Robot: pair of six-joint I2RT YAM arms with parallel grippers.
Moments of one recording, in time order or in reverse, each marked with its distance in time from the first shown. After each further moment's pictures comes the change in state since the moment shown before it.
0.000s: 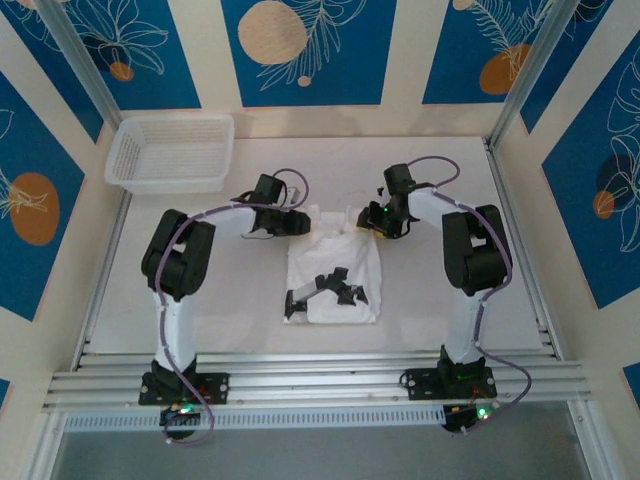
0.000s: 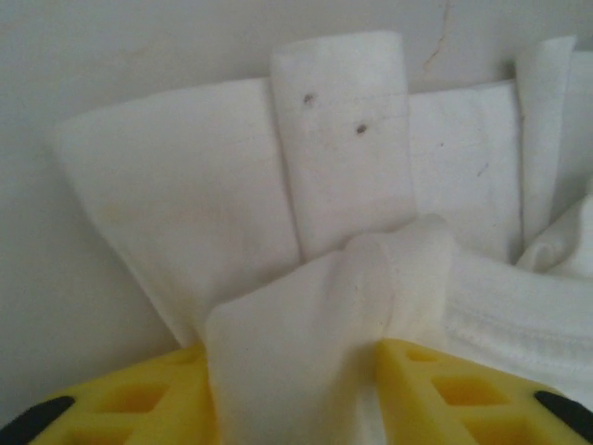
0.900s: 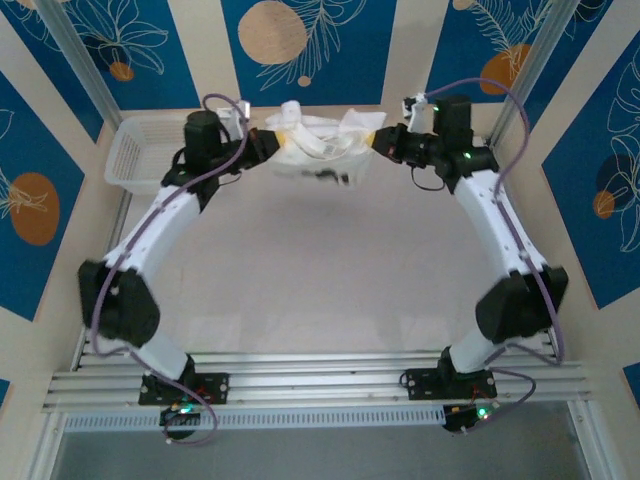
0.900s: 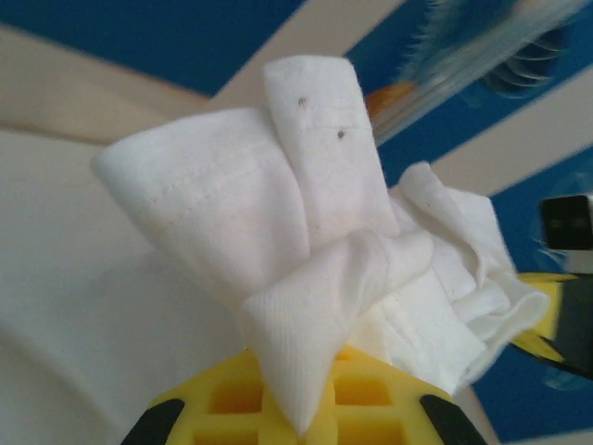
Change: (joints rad) left arm 0.130 -0.519 0.089 0.125 0.166 -0.290; right arm -0.055 -0.465 0.239 0.061 -0.288 0.056
